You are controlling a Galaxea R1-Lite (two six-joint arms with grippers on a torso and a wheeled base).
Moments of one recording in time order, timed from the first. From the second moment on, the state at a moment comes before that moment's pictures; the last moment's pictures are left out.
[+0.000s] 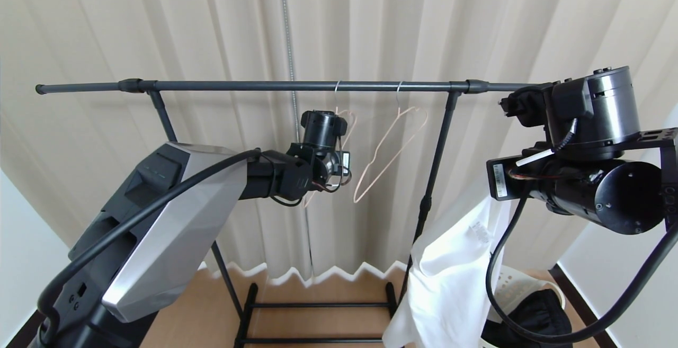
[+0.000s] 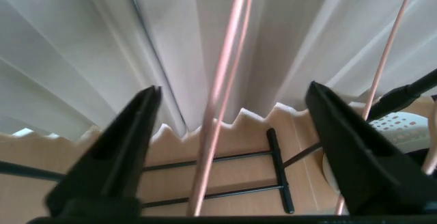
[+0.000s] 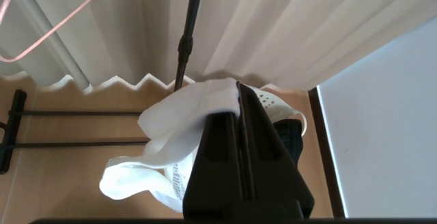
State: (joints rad) left arm -0.55 2.47 -1.97 -0.09 0.38 -0.13; right arm 0.56 1.60 -1.08 0.04 -0.69 0.16
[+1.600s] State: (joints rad) left arm -0.57 2.09 -1.57 -0.09 0.38 -0.14; right arm 0.55 1.55 -1.09 0.04 -0.69 0.15
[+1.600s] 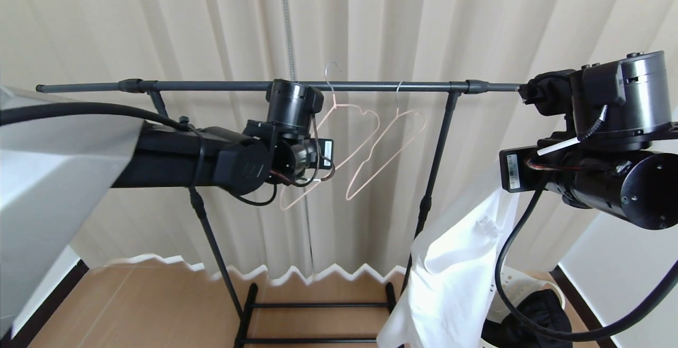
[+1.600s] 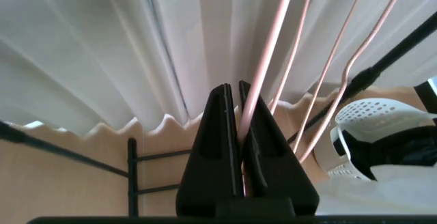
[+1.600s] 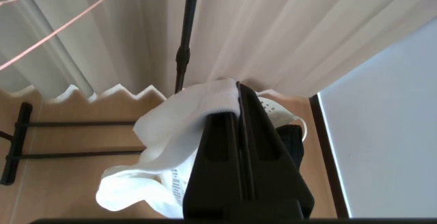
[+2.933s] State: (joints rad) left arm -0.52 1.24 -0.60 -0.49 0.24 0.01; right arm 0.52 1.51 -1.05 0.00 -0.69 0.15
